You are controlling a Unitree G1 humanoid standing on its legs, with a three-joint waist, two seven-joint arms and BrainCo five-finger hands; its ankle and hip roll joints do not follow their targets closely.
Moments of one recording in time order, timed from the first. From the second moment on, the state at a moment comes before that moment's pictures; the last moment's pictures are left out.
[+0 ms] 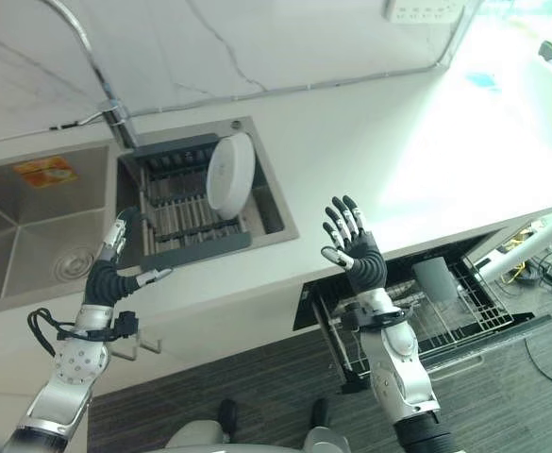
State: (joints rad) left arm 0.12 0.43 -0.08 -0.04 0.02 -0.45 0.25; right arm 0.00 -0.40 0.14 -0.07 0.67 -0.28 0.14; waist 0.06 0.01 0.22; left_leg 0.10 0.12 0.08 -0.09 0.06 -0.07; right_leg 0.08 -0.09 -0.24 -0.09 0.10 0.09
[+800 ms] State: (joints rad) left arm 0.14 0.48 -0.14 -0.04 0.05 -0.43 0.21; right arm 0.03 -0.39 0.19 -0.13 0.69 -0.25 0.11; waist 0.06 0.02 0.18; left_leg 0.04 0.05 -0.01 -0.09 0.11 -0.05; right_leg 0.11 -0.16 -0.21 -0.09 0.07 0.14
